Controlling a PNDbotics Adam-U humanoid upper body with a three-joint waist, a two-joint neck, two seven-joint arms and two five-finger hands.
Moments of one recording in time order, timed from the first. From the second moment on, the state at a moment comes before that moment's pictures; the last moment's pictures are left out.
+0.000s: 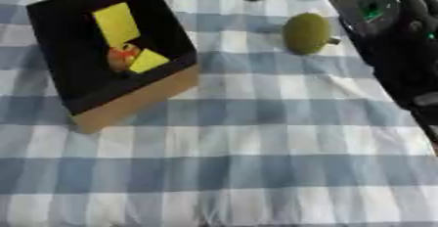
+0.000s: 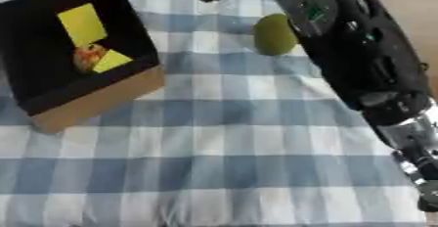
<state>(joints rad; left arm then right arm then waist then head) -0.48 0.32 -0.07 -1.98 -0.18 -0.22 0.46 -0.98 -0.60 0.32 -1.55 0.63 0.12 0.48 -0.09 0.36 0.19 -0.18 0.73</state>
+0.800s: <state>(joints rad) -0.47 0.32 -0.06 -1.98 -0.19 -0.20 0.47 -0.74 -0.81 0.30 -1.65 0.56 0.14 0.49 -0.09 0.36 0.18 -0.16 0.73</state>
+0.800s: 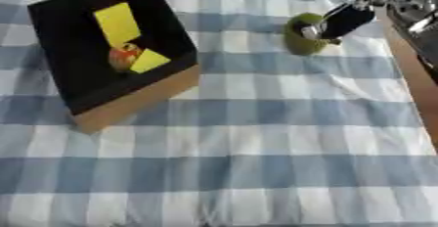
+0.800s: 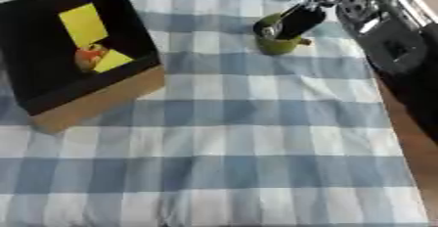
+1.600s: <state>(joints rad) -0.46 0.32 -0.06 -1.98 -0.19 -0.20 0.47 -0.73 -0.81 0.28 -1.45 0.60 0.14 0.43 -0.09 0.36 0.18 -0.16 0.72</state>
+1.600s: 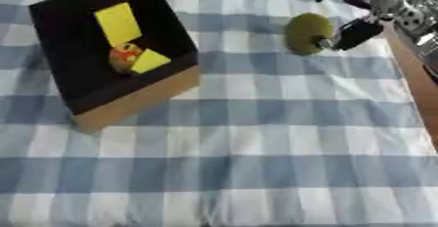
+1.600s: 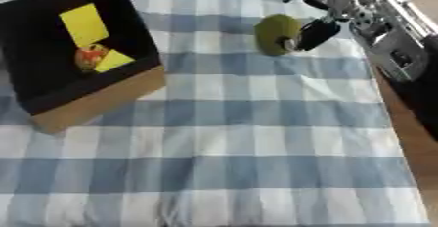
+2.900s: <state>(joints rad) -0.46 0.32 -0.06 -1.98 -0.19 -0.19 0.47 -0.82 -0.70 0.27 -1.19 0.65 0.09 0.45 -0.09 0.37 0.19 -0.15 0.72</state>
